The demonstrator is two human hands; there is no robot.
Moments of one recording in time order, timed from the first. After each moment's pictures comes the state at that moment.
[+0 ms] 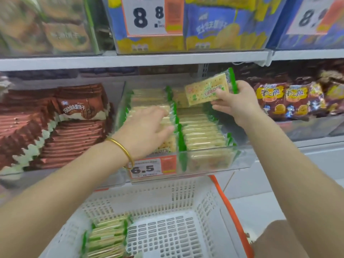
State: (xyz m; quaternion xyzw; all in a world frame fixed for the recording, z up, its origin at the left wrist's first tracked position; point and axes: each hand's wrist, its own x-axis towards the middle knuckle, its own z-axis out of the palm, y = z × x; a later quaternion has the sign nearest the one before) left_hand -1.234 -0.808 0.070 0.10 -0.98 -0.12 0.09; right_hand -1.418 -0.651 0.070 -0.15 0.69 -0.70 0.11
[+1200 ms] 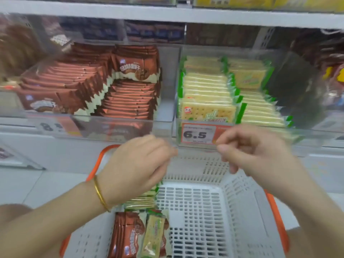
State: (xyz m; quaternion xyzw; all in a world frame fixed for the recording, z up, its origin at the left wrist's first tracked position) left_hand -1.078 -0.825 0.006 -0.04 -0.98 -0.04 0.21; right_hand -1.231 -0.643 0.042 -0.38 0.75 -0.49 0.20
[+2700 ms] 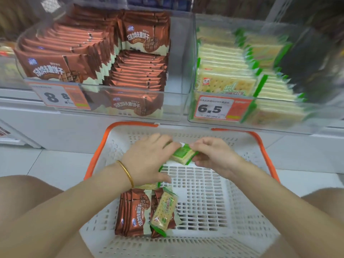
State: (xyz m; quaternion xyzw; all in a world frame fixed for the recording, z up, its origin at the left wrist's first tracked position) left_hand -1.063 -0.836 -0.068 0.03 -1.00 -0.01 -0.02; right_hand -1.204 -0.700 -0.070 -0.11 0.68 -0.54 0.48
